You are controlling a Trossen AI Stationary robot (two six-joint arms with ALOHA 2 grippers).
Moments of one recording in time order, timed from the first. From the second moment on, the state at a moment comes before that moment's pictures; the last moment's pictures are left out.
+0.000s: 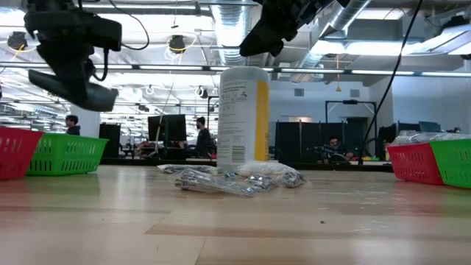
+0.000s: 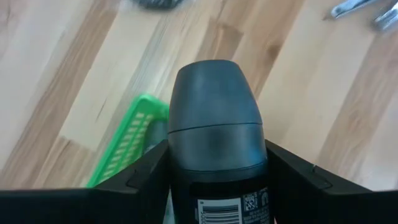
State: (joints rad) left arm -0.17 1.01 0.76 -0.97 -0.22 -0.59; right arm -0.04 1.58 1.27 -0.37 -0.07 -0.10
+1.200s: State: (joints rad) left arm -0.17 1.01 0.60 -1.05 -0.19 -0.62; right arm -0.04 1.58 1.27 -0.37 -0.07 -0.10
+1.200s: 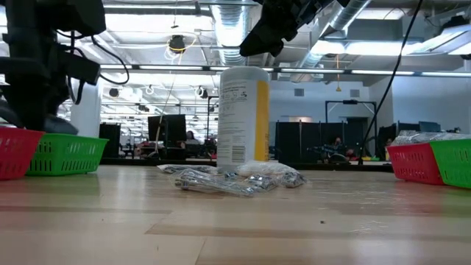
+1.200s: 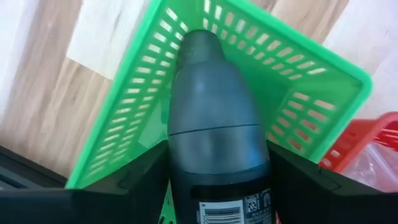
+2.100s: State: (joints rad) left arm -0.17 1.01 0.60 -0.78 -0.16 -0.54; right arm -0.02 1.58 1.27 -0.46 -0.08 -0.08
